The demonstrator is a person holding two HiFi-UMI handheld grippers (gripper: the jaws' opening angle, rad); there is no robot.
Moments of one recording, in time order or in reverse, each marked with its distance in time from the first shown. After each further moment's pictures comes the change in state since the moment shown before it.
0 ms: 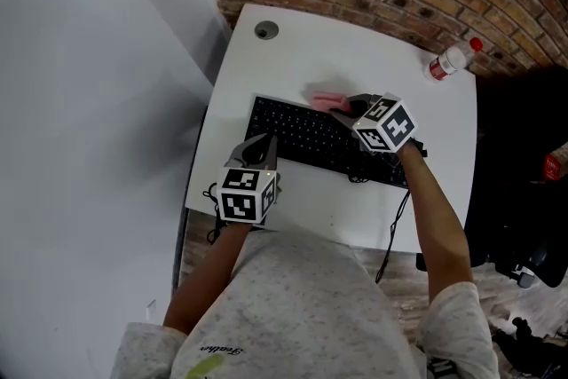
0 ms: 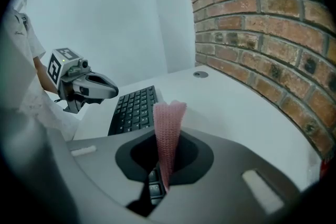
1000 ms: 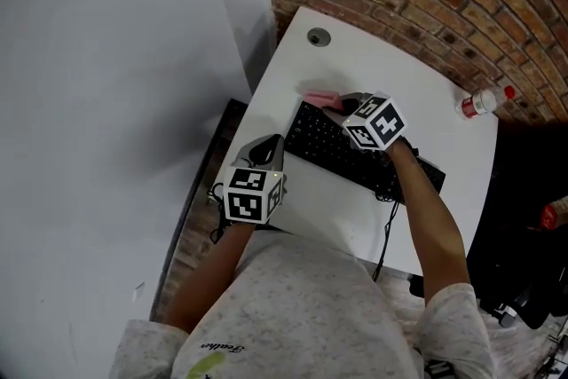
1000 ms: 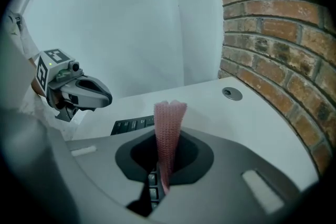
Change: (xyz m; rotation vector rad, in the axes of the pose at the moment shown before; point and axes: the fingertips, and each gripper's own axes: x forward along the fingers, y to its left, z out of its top) left arm -0.043 0.071 -0.002 -0.087 -0.053 0.104; right arm 0.084 0.046 0.085 -0.119 0.024 0.085
